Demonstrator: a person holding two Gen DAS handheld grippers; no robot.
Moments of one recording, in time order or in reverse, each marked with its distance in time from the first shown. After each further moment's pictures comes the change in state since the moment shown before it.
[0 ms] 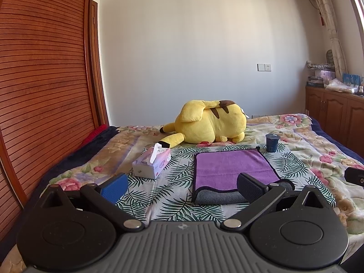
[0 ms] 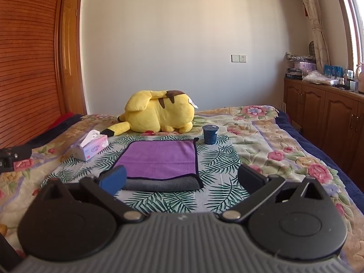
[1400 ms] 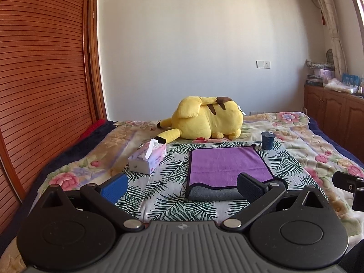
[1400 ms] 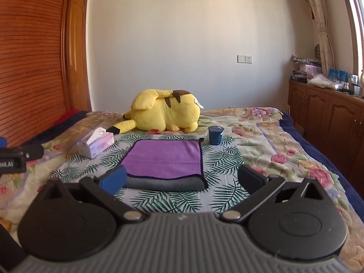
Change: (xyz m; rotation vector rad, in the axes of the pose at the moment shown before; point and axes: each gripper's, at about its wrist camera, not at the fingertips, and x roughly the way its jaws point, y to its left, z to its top) left arm -0.002 -0.009 0.005 -0.011 0.025 -0.011; right arm -0.003 0.012 0.007 -0.027 0.004 0.018
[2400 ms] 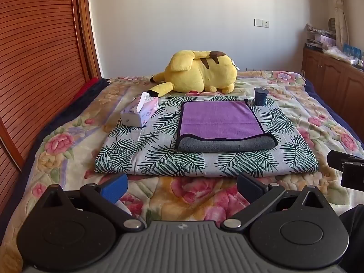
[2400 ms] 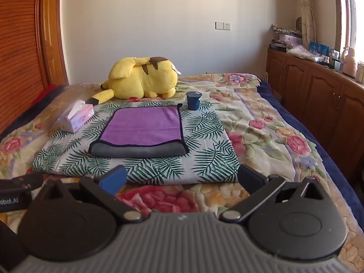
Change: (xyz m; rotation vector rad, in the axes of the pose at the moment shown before) left arm -0.011 -0.020 -0.009 0.005 0.265 -0.012; right arm -0.012 0.008 0.004 0.043 0.207 -0.133
